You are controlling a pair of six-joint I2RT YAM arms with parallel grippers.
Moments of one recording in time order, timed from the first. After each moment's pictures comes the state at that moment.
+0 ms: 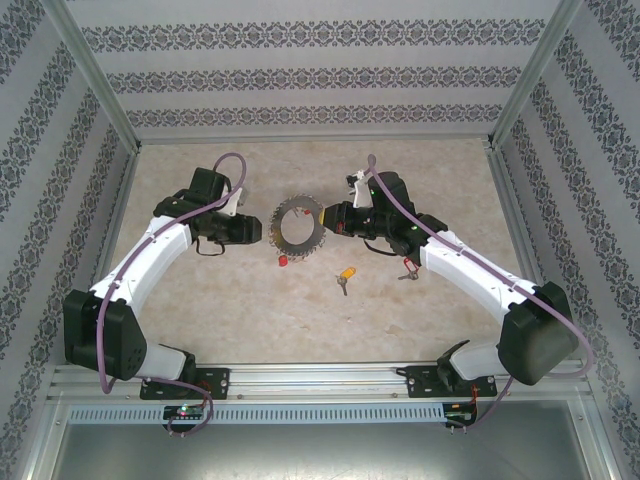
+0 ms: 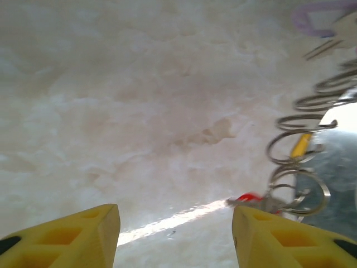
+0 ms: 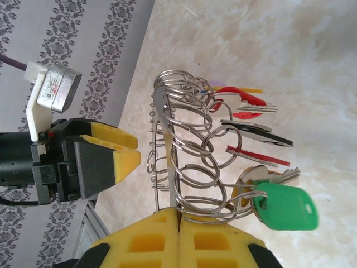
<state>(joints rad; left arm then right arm) -0.22 1.40 1.15 -0.83 0.28 -0.24 0.55 1.38 1.03 -0.19 -0.47 0.75</state>
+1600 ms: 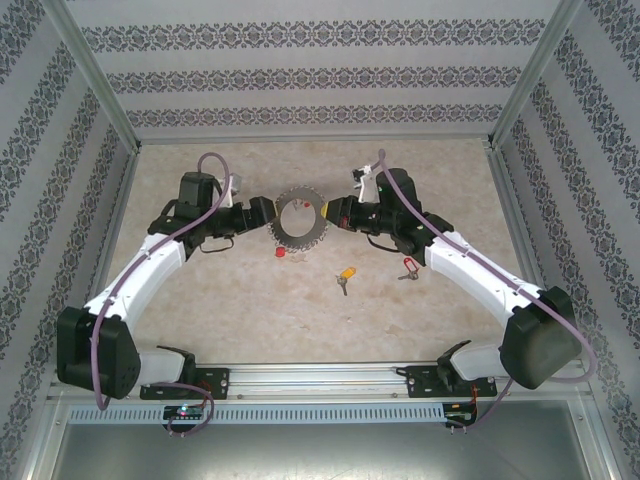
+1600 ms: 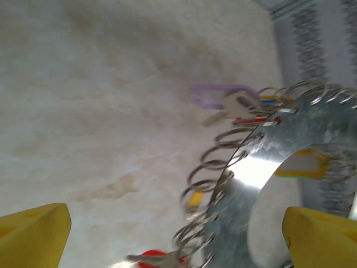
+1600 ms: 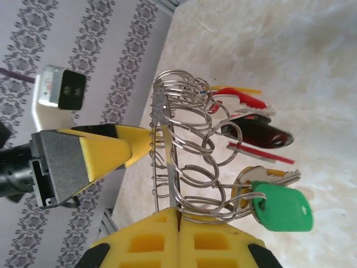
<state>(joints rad) -0.19 1.32 0.98 -0.35 0.58 -0.59 0.52 1.36 1.02 -0.11 -0.53 0.80</state>
